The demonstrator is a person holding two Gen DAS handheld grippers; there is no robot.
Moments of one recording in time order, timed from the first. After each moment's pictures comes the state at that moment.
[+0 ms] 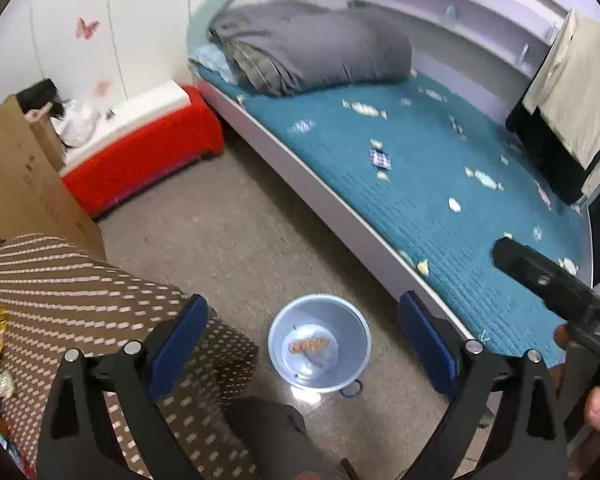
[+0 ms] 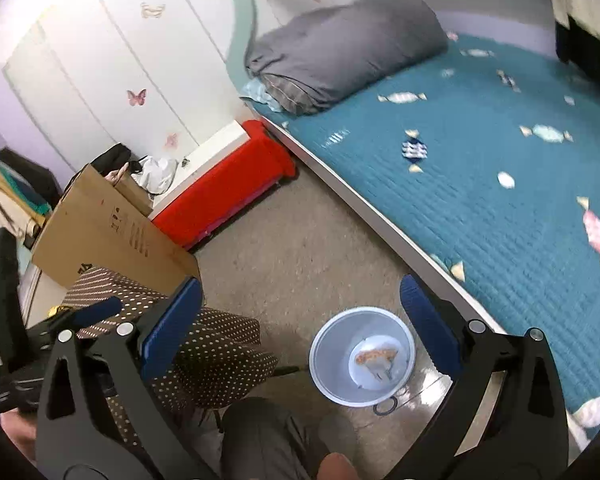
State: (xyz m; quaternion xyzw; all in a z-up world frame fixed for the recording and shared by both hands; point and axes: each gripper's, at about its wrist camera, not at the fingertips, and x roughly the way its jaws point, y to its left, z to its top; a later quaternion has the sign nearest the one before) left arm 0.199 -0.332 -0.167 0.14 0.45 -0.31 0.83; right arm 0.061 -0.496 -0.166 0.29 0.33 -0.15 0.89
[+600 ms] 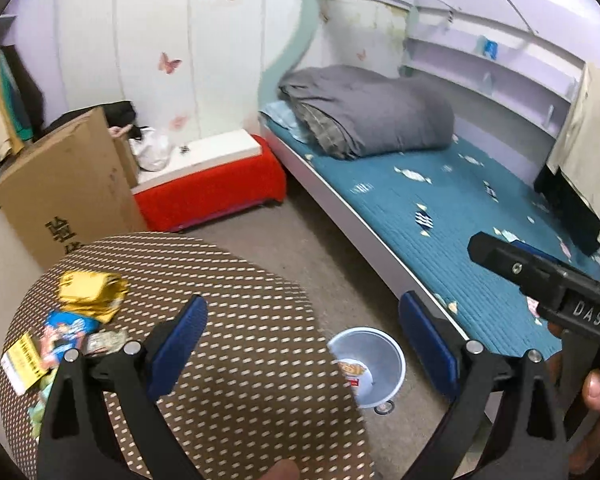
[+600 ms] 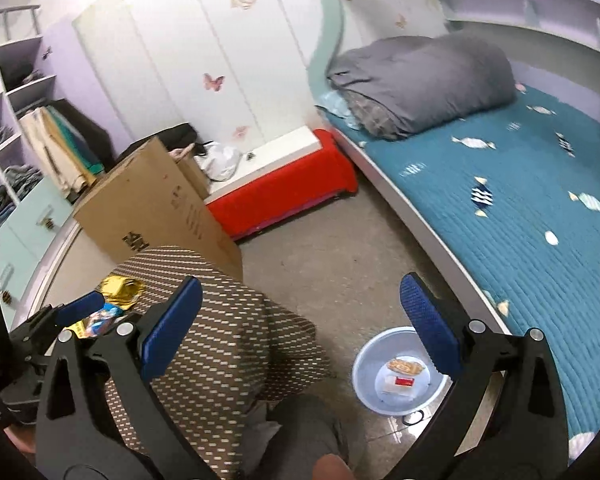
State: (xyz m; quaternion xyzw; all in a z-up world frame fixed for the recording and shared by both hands) left arm 0.156 -0.214 -0.084 0.09 0.36 -0.23 0.90; right arm 0.078 -0.400 -0.089 0.22 0.30 -0.05 0.92
